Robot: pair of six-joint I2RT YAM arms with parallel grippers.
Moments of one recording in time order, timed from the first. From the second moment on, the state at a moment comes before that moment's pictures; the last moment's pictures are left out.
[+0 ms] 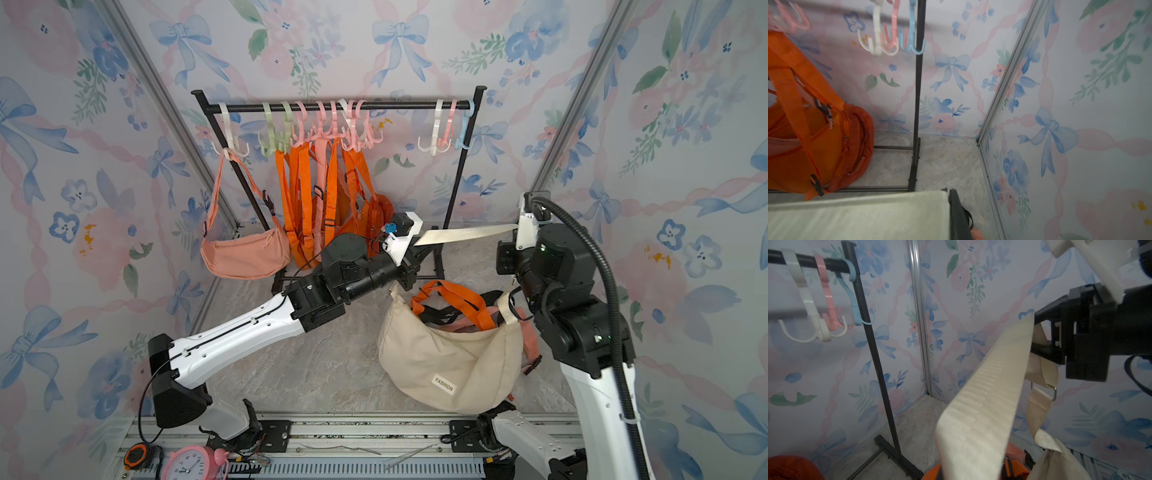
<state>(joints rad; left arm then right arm) -1.01 1.60 1.55 0.03 -0.02 -0.01 0.19 1.02 1.57 -0.87 0.35 -0.04</state>
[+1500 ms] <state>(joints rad) -0.58 1.63 1.29 0.36 -0.25 -0.13 0.20 1.31 1.35 -0.17 -0.08 0.19</state>
